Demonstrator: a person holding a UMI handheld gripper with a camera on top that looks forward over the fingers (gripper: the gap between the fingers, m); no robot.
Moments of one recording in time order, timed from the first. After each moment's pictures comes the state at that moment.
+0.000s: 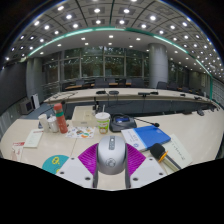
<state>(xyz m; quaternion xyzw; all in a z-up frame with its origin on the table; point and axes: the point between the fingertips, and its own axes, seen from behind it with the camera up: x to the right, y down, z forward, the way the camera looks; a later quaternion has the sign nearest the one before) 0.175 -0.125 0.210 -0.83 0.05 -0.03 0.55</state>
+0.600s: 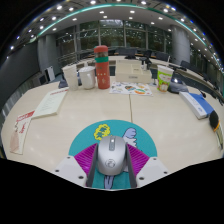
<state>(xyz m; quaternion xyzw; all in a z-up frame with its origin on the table) -0.097 -0.080 -0.010 -0.91 -0.02 0.03 0.41</state>
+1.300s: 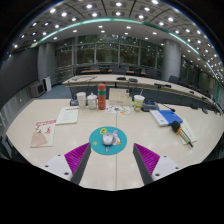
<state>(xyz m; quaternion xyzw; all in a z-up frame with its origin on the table) -0.079 -0.306 0.210 -0.88 -0.01 -0.02 0.48</state>
